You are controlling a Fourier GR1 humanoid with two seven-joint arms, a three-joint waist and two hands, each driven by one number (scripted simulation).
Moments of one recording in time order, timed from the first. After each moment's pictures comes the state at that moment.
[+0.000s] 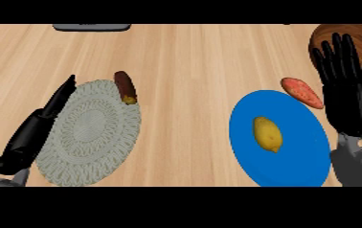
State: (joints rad) left arm -0.03 0.63 -0.25 -1.61 0.13 0.11 -0.16; right arm -0.21 -0.38 0.02 -1.63 -0.46 -0.17 -0.12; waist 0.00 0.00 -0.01
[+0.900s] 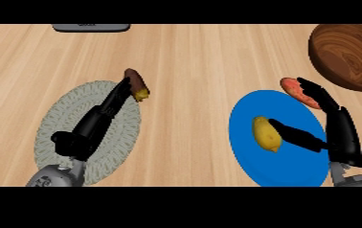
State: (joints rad) left arm -0.14 0.35 -0.36 -1.59 0.23 0.06 0.00; right arm -0.05 -0.51 0.23 -1.67 0.14 -0.46 0.17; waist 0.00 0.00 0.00
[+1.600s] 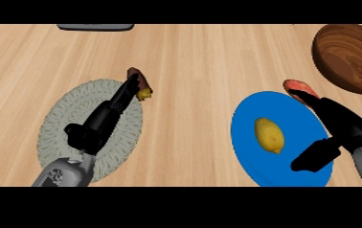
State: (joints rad) left arm -0.19 0.31 -0.37 -1.56 0.21 0.06 0.03; right arm -0.25 -0.81 0.40 -1.80 0.07 0.17 0.88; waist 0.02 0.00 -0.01
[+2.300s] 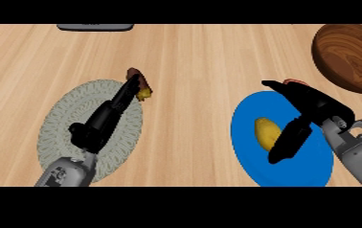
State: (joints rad) left arm -0.19 0.28 -0.35 -1.52 0.18 0.04 0.01; right arm -0.52 -0.71 0.49 -1.72 -0.19 0.27 1.14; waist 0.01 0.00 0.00
